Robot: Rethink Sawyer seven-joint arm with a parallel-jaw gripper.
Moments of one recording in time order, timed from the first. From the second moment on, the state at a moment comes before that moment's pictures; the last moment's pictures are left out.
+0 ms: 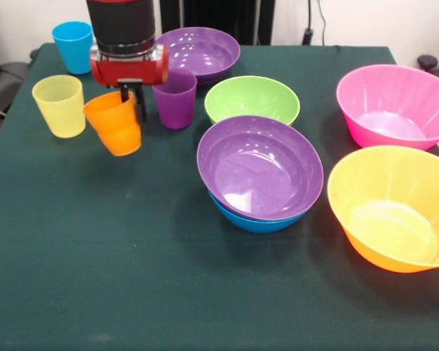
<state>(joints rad) -0.79 -0.59 0.44 1.70 -0.59 0.48 1.77</state>
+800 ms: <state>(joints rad) -0.75 -0.76 0.44 1.71 -0.47 0.58 1.77</state>
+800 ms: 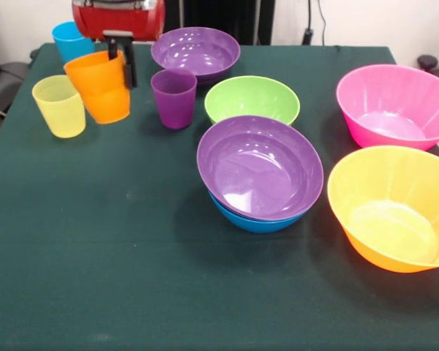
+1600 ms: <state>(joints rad) -0.55 -0.82 0.39 1.72 -0.44 0.60 1.78</state>
